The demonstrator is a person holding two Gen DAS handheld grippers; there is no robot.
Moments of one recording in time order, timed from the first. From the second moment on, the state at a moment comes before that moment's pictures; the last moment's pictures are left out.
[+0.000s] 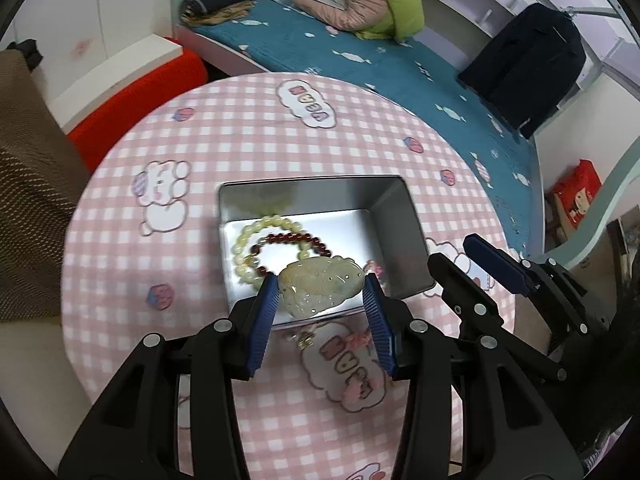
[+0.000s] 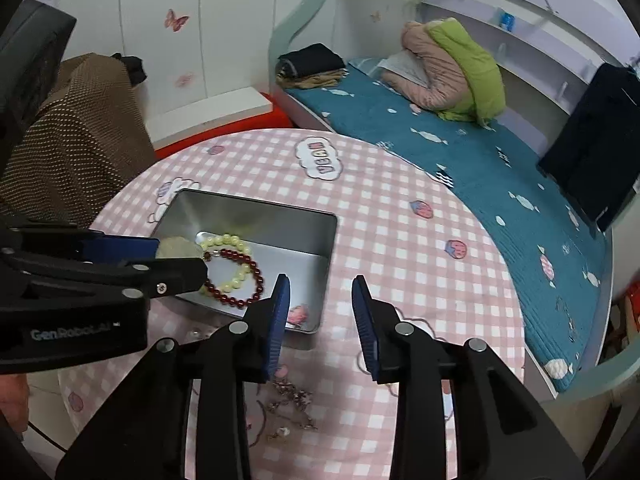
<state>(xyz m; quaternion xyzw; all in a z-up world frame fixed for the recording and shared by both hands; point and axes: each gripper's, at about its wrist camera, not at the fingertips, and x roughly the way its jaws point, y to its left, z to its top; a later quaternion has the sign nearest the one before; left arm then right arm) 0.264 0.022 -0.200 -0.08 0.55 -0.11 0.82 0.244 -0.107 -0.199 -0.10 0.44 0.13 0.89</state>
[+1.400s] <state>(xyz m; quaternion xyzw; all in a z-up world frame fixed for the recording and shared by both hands) 0.247 0.007 -0.197 -0.04 0.57 -0.13 0.81 0.228 -0.161 -0.222 -0.04 0.49 0.09 0.87</state>
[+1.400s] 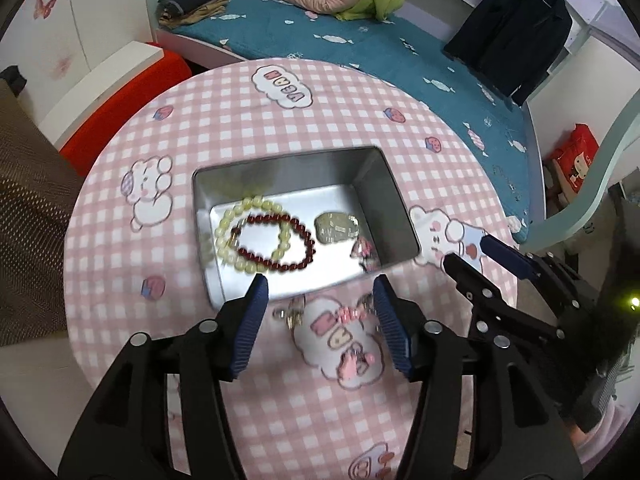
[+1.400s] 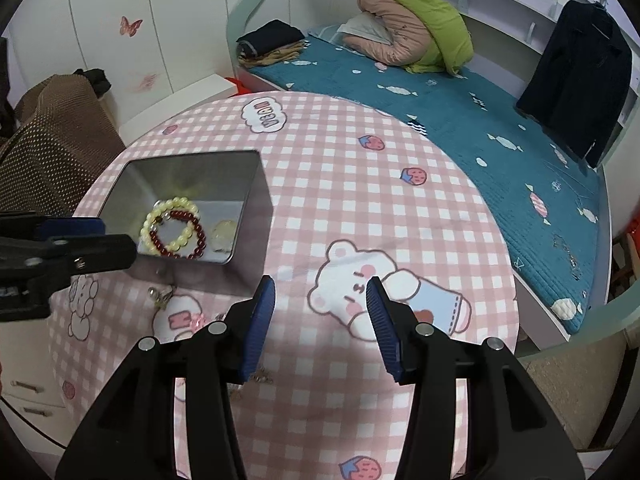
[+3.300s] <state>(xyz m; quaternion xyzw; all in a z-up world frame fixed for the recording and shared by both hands) 0.210 -0.025 -0.285 -0.01 0.64 -0.14 0.76 0.174 -0.145 -0.256 -0.04 0.52 0.16 0.84</state>
